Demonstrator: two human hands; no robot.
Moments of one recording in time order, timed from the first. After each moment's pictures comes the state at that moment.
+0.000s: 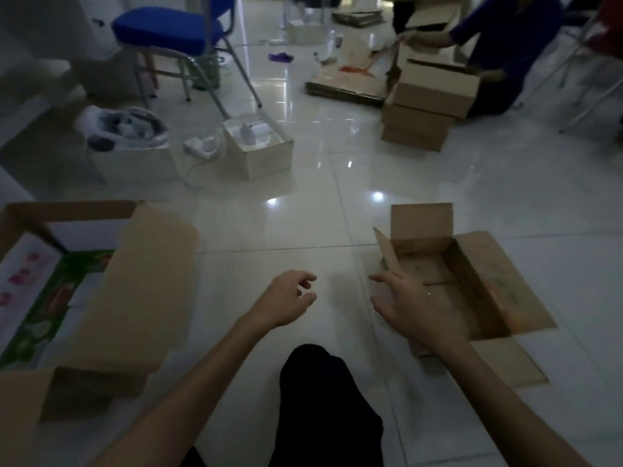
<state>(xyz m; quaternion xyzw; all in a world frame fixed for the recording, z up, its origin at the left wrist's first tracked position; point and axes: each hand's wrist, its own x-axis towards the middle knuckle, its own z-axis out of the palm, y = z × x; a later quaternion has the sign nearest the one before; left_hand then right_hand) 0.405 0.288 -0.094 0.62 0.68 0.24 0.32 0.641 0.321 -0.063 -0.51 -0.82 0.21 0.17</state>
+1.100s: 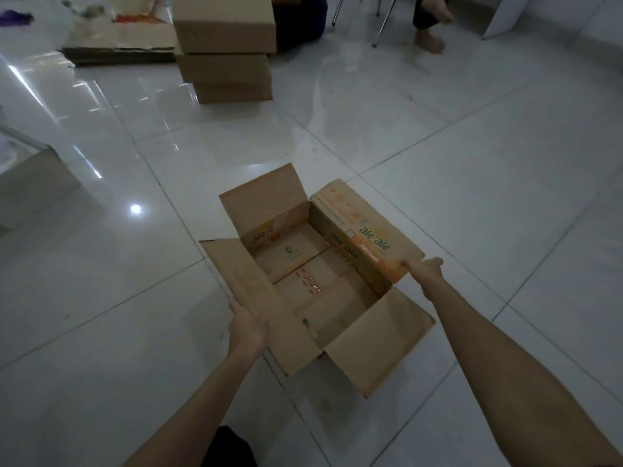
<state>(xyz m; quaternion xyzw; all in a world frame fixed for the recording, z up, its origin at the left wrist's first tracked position) 0.625 0.434 -0.224 0.44 0.72 0.20 0.49 0.964 0.457 -0.235 -0.86 -0.13 0.36 0.34</state>
